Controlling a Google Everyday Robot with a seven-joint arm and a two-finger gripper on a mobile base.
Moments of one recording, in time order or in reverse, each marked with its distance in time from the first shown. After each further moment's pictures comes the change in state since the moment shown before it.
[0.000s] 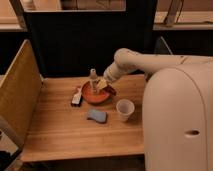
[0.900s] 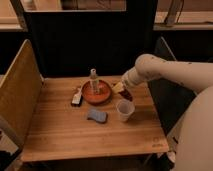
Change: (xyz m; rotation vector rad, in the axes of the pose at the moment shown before) arm 0.067 0.000 -0.063 0.093 -0.010 0.127
